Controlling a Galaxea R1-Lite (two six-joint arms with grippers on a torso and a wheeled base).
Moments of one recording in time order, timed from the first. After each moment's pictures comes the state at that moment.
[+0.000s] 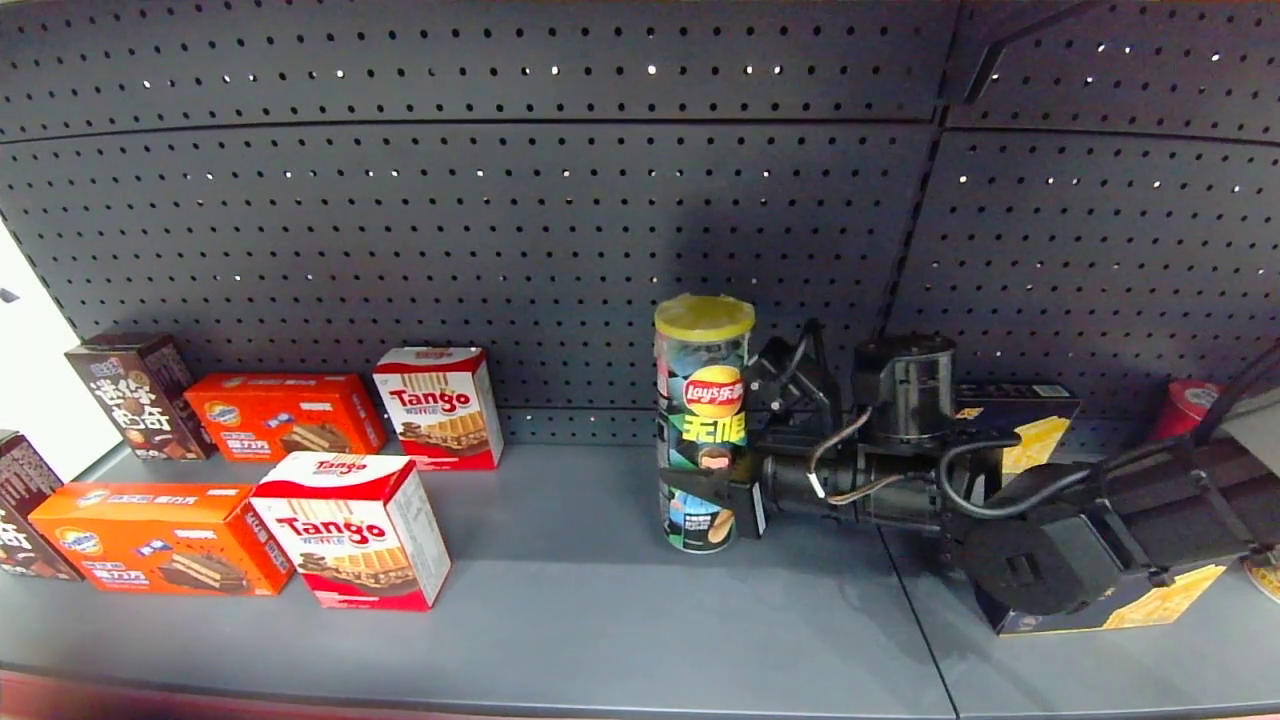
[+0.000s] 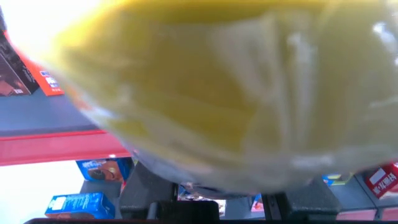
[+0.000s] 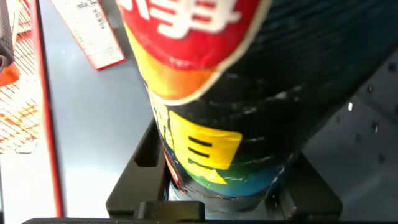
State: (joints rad) left arm 0.11 0.10 -0.01 -0.08 -0.22 0.00; right arm 0.64 1.93 -0.99 -0.71 0.41 -0.11
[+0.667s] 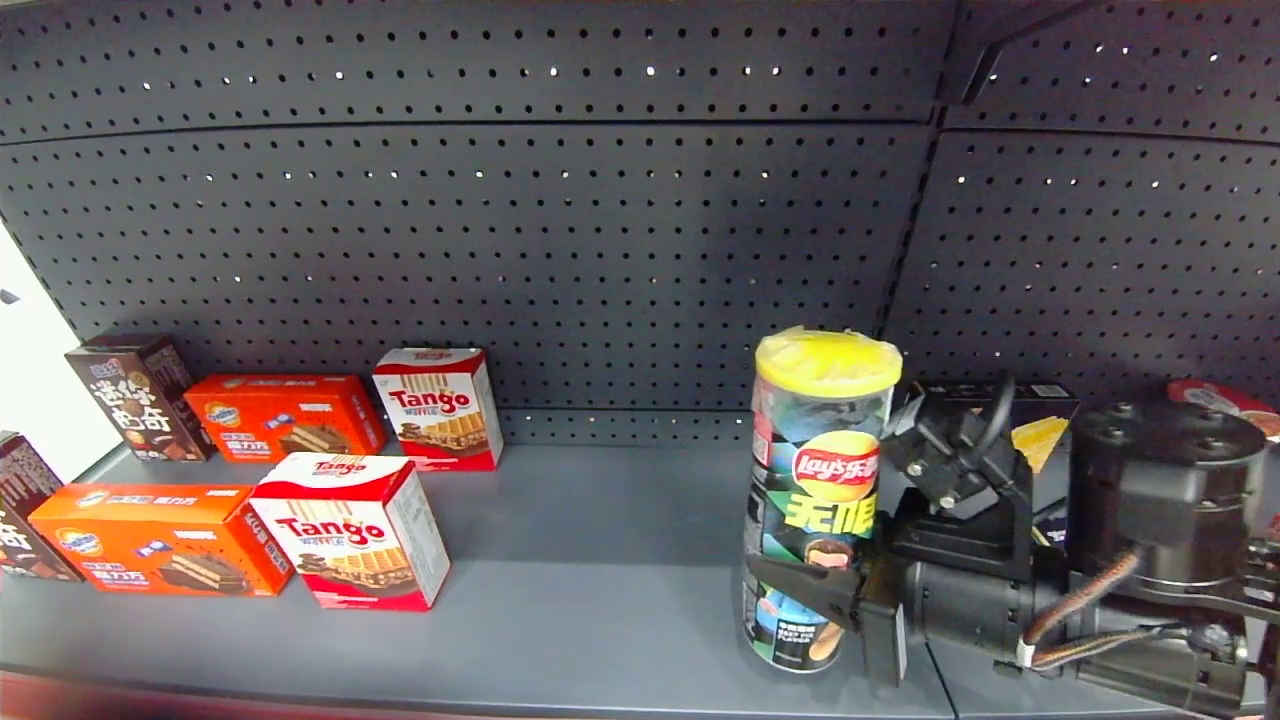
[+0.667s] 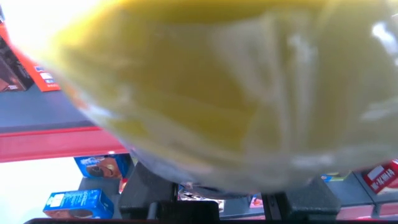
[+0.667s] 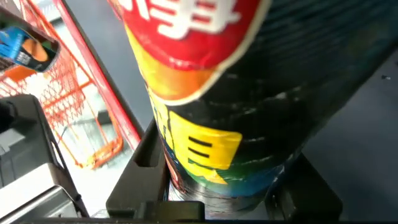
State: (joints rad) left arm 0.11 0.10 0.00 -0.07 -0.22 0.00; right arm 0.77 1.53 -0.57 -0.71 0.18 -0.02
